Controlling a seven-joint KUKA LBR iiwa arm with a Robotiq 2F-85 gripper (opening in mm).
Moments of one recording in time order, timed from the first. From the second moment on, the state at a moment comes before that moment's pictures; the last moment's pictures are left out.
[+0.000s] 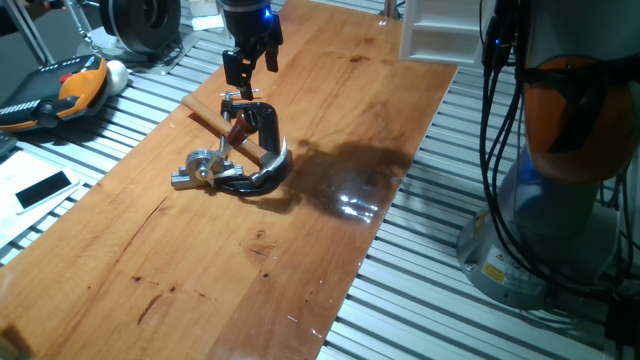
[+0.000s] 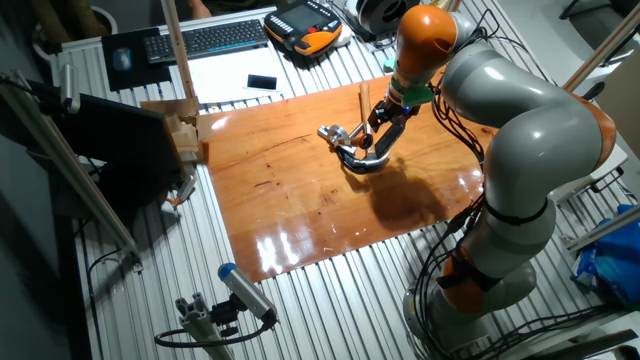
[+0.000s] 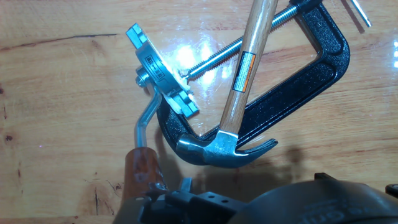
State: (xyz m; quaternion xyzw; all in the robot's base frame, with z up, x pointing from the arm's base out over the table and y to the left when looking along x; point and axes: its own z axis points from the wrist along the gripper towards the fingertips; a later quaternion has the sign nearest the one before) arm 0.515 0.001 0.236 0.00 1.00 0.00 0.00
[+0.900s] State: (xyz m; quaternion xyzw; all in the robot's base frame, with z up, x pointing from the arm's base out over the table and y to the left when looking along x) arm 0.514 -0.001 0.238 -0.04 1.00 -0.01 -0.02
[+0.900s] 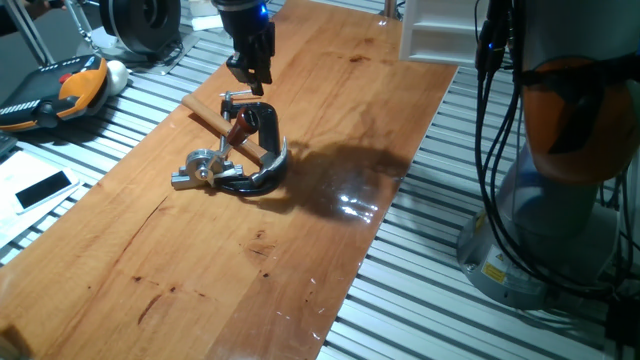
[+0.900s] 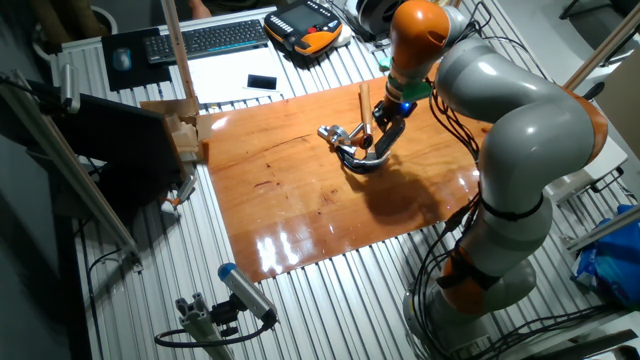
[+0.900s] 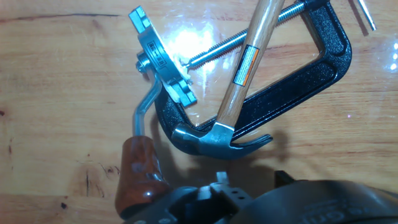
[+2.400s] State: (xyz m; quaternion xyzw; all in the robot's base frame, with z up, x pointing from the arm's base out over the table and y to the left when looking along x) arm 0.489 -0.002 0.227 -0.05 1.00 0.00 0.01
